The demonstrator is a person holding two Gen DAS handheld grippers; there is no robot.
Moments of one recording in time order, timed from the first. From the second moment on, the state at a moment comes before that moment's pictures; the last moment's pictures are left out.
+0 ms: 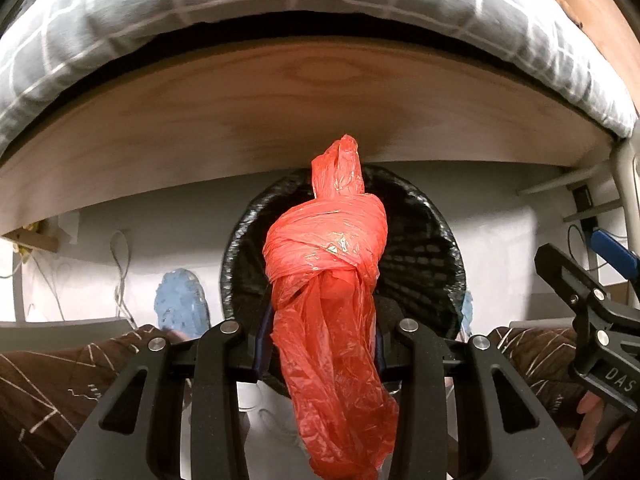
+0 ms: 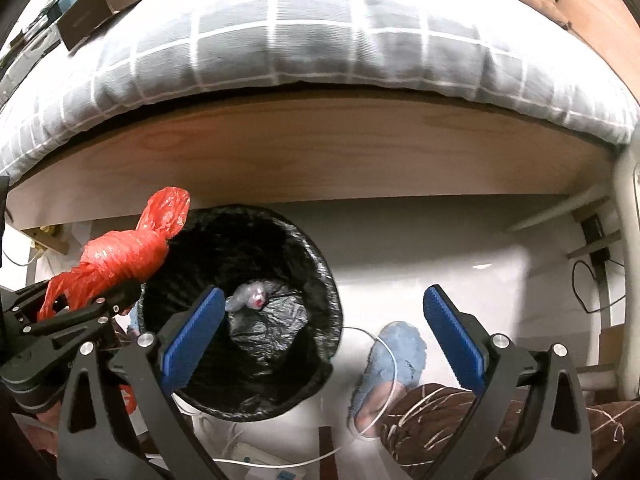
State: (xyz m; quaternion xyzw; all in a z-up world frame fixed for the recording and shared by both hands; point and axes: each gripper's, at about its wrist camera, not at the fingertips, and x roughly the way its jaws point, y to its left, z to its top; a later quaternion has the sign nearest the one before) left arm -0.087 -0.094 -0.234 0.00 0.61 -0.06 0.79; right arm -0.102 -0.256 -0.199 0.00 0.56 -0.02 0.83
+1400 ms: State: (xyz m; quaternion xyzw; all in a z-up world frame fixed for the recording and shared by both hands) left arm -0.088 -0.075 -0.110 0.01 0.48 -0.03 0.88; right arm -0.095 -0.240 -0.100 0.00 0.44 -0.01 0.90
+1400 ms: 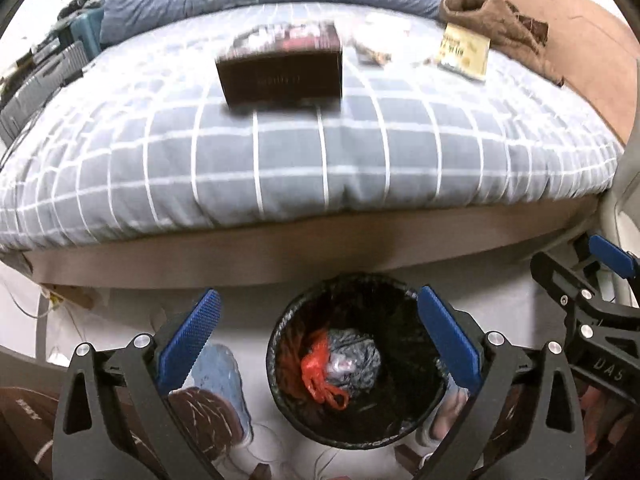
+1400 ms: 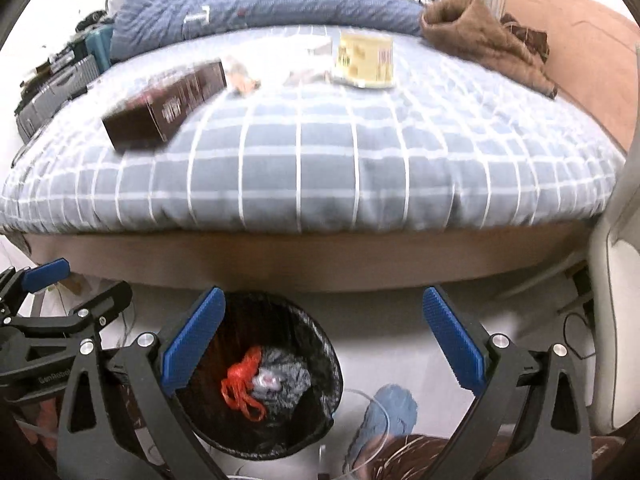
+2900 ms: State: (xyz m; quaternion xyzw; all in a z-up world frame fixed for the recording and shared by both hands) left arm 0.086 -0.067 -0.065 0.01 0.46 0.00 0.89; right arm 0.129 -0.295 -0.050 -0.01 0.36 -0.04 0.93
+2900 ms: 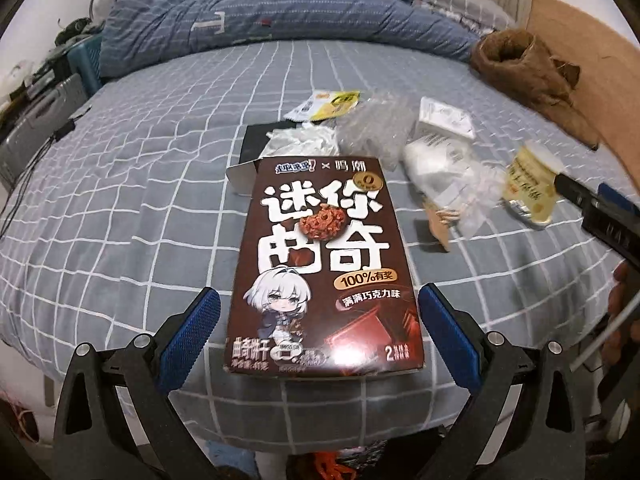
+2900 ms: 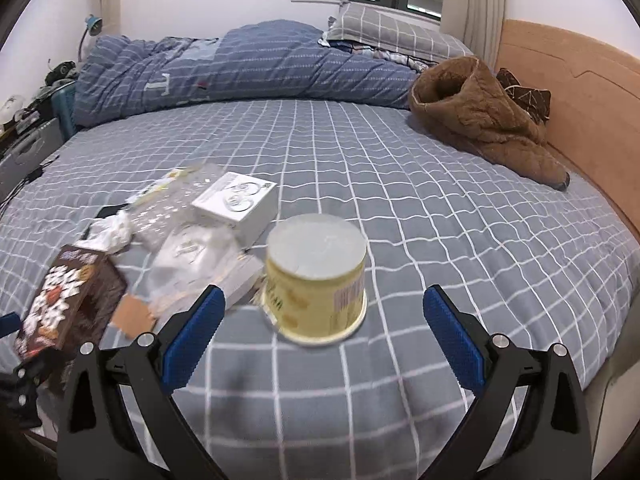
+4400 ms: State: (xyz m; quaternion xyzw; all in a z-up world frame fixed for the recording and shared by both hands) left arm 0.096 -0.074 -0.054 0.01 0.43 -0.01 0.90; right arm 0.150 -0.288 -0.048 0.00 0.36 -0.03 0.93
